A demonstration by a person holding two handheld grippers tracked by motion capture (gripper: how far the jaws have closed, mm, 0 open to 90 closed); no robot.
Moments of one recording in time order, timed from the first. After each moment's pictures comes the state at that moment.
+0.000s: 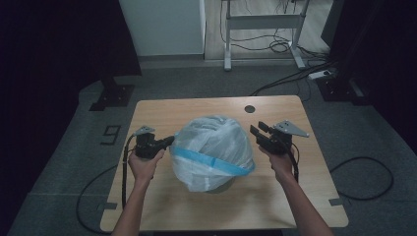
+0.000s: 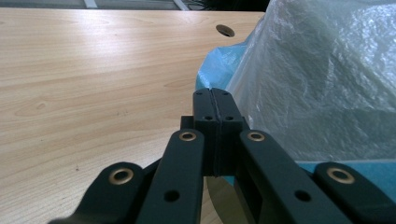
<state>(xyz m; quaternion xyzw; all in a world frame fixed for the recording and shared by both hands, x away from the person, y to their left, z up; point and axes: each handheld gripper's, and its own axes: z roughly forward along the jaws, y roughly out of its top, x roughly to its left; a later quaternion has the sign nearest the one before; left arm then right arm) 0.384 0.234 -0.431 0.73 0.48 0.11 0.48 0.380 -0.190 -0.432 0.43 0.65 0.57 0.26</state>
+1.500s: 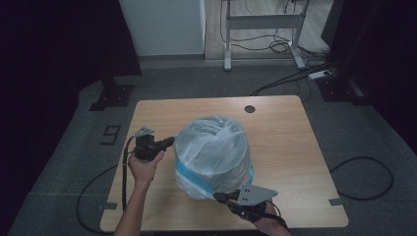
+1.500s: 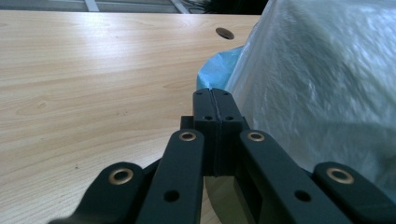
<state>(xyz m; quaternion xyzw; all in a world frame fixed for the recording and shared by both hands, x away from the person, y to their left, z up) 0.378 0.234 -0.432 0.73 0.48 0.11 0.48 0.234 -0.103 -0.467 0.13 0.81 0.56 0.14</state>
